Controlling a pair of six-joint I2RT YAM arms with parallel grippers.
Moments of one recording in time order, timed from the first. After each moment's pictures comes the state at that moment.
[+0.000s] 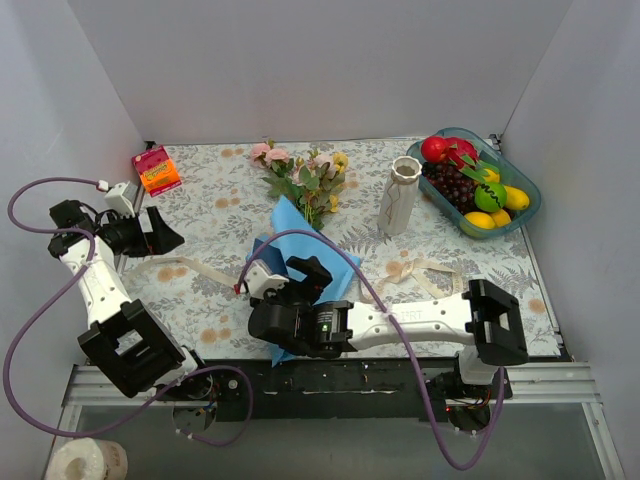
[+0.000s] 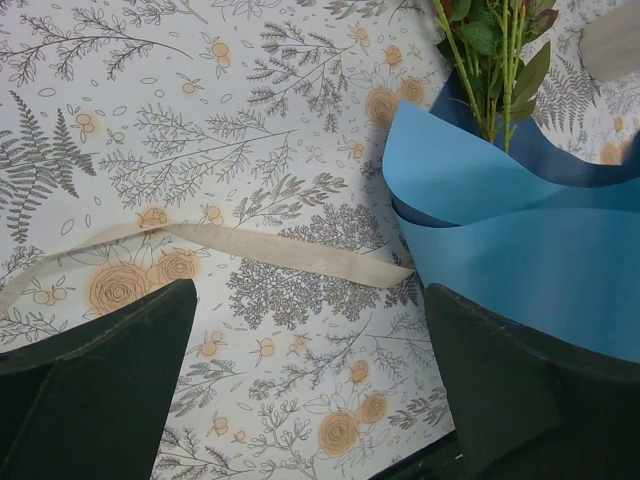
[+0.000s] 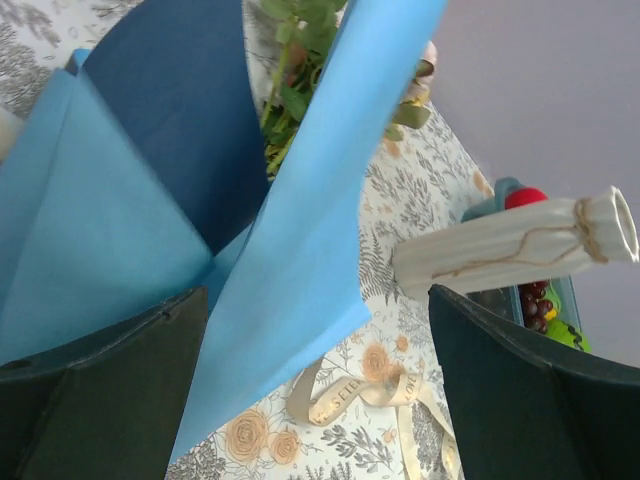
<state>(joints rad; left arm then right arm) 0.66 1.31 1.14 -0.91 0.88 0.46 1.54 1.72 1.33 -0.34 1.13 -0.08</state>
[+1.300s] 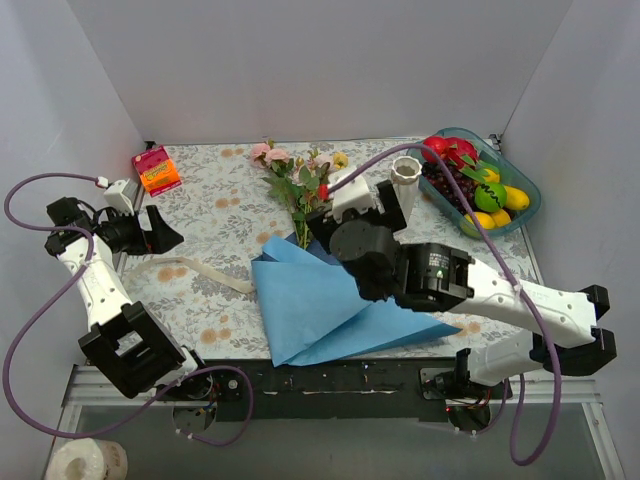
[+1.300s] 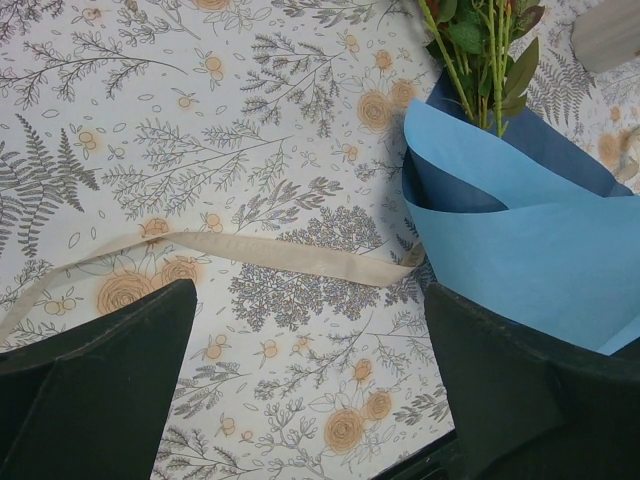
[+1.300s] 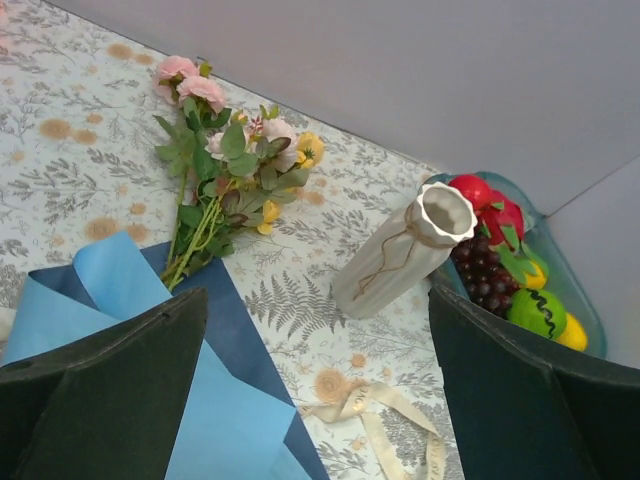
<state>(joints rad) 0.66 1.31 1.18 -0.95 0.90 0.51 1.46 1.33 1.59 -0.66 1.20 0.01</state>
